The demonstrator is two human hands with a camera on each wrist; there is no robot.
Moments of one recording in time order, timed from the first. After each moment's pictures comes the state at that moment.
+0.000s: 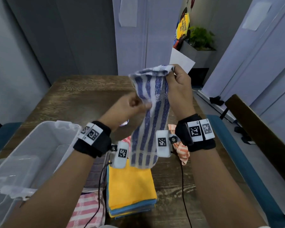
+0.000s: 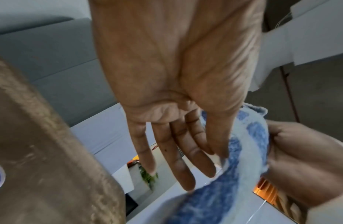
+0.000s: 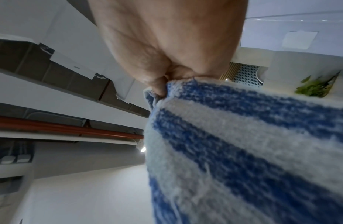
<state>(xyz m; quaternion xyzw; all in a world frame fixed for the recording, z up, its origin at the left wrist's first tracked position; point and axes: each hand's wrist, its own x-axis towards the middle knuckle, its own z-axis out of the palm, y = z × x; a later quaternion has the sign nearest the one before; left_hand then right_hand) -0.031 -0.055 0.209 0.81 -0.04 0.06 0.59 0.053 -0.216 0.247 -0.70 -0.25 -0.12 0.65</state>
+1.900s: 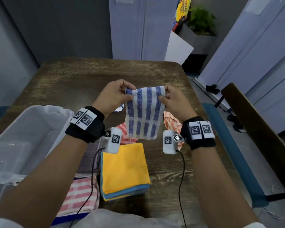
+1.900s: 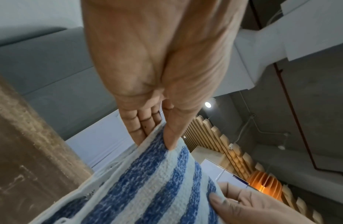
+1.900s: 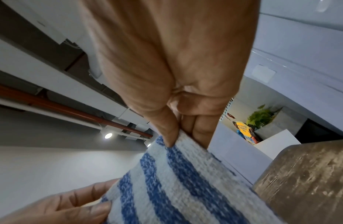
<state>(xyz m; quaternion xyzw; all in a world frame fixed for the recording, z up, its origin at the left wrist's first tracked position) -0.016 -0.040 0.183 0.82 0.06 0.09 0.56 0.064 -0.256 0.172 -0.81 -0.21 0.10 0.53</state>
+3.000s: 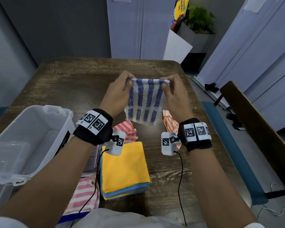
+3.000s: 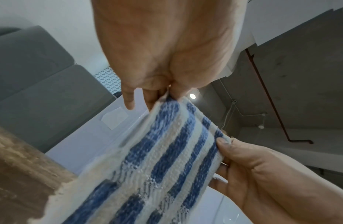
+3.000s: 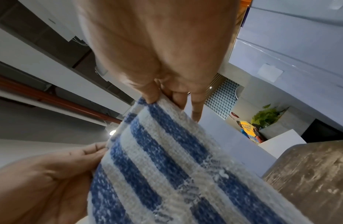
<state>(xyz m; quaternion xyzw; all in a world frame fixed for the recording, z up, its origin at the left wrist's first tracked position) -0.011 -0.060 0.181 0.86 0.01 0.20 0.46 0.056 -0.254 0.173 -0.81 -0.24 -0.10 0.52</state>
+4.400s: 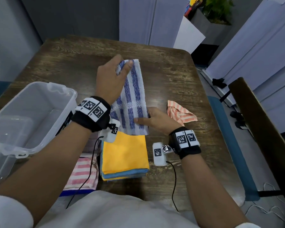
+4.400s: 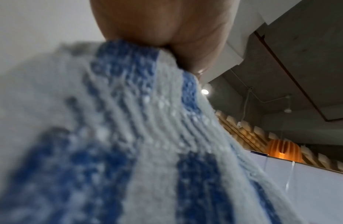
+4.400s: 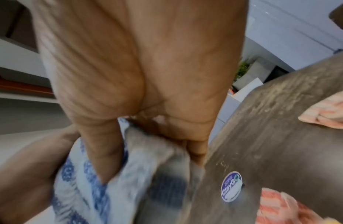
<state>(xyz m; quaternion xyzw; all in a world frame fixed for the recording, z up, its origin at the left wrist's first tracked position) -0.030 -0.040 0.158 0.83 0.10 0.35 0.41 0.007 -0.235 0.110 -0.74 -0.30 0.38 0.47</state>
